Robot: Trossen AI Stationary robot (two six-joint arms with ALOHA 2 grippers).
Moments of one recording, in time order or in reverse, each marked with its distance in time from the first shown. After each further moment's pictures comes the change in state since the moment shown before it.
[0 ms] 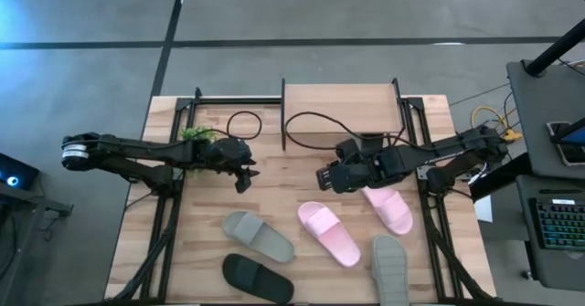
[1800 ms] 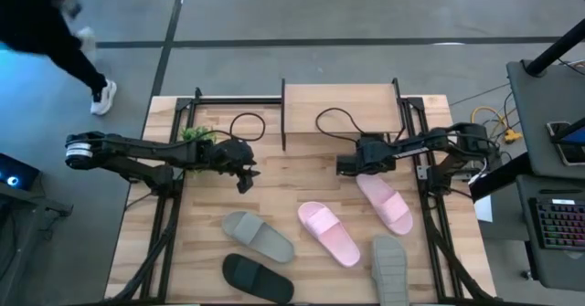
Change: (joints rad) left arm 0.001 0.050 0.002 0.001 -0.026 0.003; right arm -0.334 0.125 -0.539 0.079 -0.085 0.226
